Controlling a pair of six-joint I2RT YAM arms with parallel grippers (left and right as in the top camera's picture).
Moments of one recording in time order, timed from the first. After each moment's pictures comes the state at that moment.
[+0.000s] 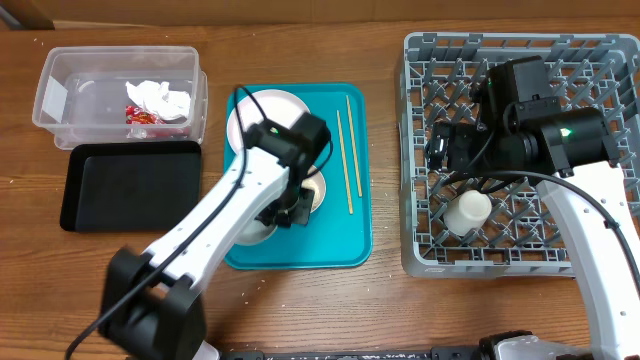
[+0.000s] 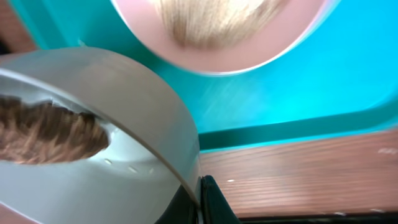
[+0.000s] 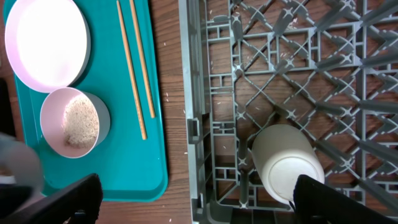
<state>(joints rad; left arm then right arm) -0.53 1.72 1.42 -1.37 -0.06 -0.33 0.19 1.45 1.54 -1.28 -0.12 0.33</state>
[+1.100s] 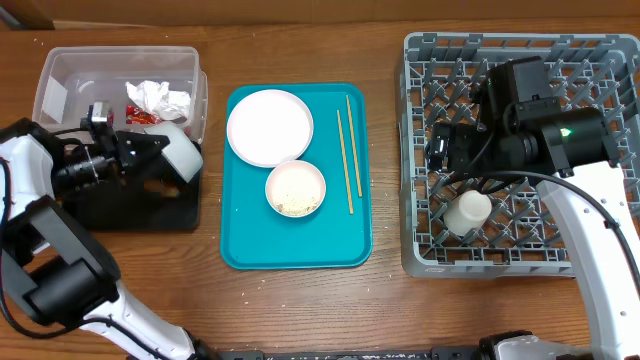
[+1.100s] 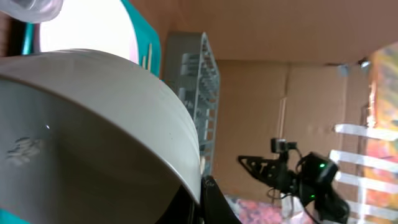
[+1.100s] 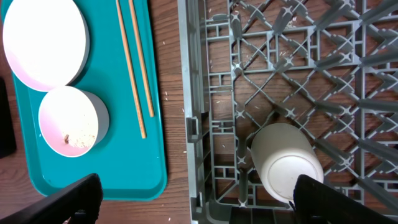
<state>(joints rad) 0.60 2.01 1.56 -1.54 1.30 0.45 0.19 1.45 1.54 -1.28 -0.12 0.33</state>
